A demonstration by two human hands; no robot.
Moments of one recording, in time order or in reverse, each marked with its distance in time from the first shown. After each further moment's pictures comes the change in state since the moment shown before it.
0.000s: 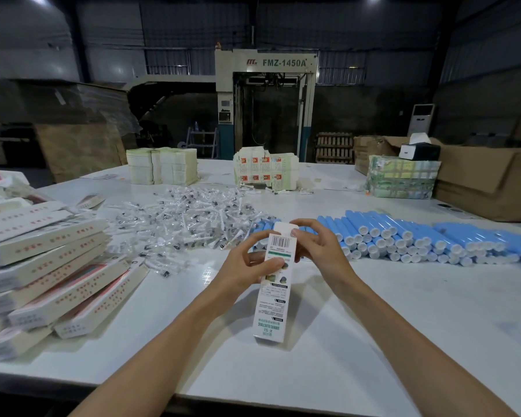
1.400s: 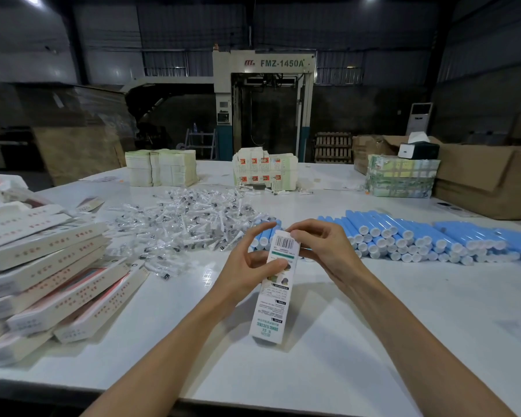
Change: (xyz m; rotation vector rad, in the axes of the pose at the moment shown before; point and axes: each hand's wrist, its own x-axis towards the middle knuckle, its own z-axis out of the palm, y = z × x) left_hand -0.004 0.007 0.008 0.071 -0.004 0.082; right_hand 0.002 -0.025 0.000 0.095 0.021 0.085
